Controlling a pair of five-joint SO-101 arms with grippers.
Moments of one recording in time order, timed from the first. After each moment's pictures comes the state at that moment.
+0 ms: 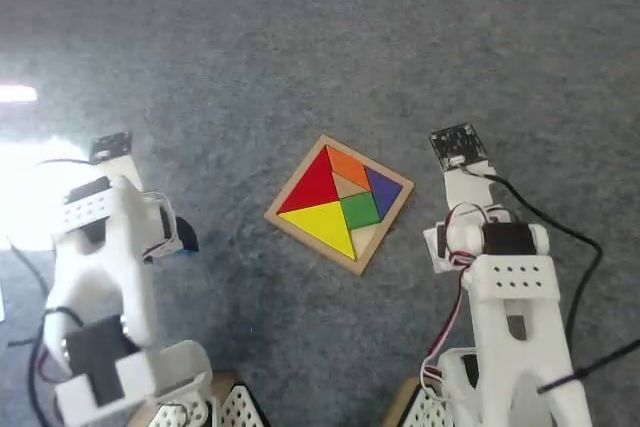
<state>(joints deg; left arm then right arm) -29.7 -7.6 45.1 66.5 -0.7 -5.3 -42.9 57.0 64.9 14.4</state>
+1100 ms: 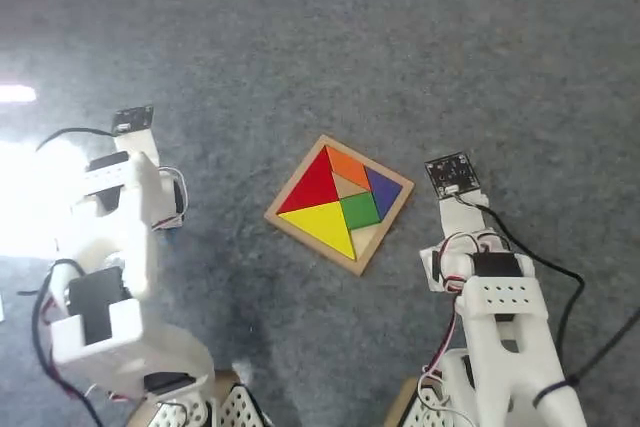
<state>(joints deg) -24.8 7.4 33.5 59.5 -1.5 -5.0 -43.9 73.1 47.8 14.5</state>
